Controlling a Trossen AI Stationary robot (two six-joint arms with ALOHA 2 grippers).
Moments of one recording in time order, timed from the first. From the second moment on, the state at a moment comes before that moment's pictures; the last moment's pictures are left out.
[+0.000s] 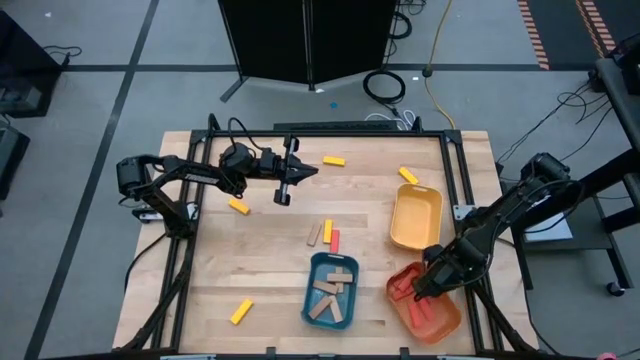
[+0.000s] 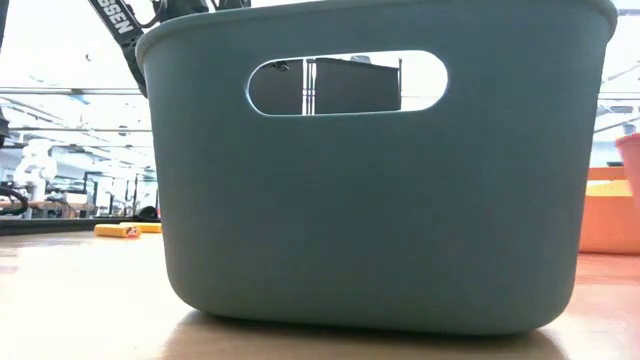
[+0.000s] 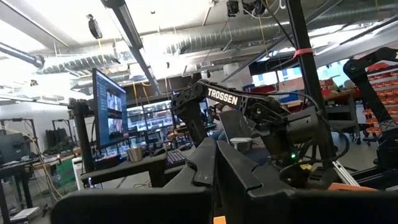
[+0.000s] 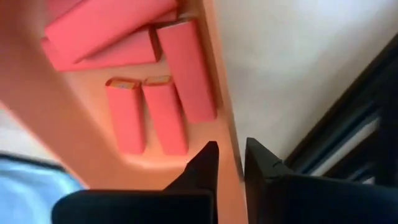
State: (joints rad) left arm 0.37 1.59 0.68 1.36 0.59 0.03; right arm 0.74 1.28 0.79 -0.87 -0.31 2.06
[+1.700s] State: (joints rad) left arm 0.37 1.59 0.68 1.37 0.62 0.03; right arm 0.72 1.54 0.99 -1.00 0.03 1.81
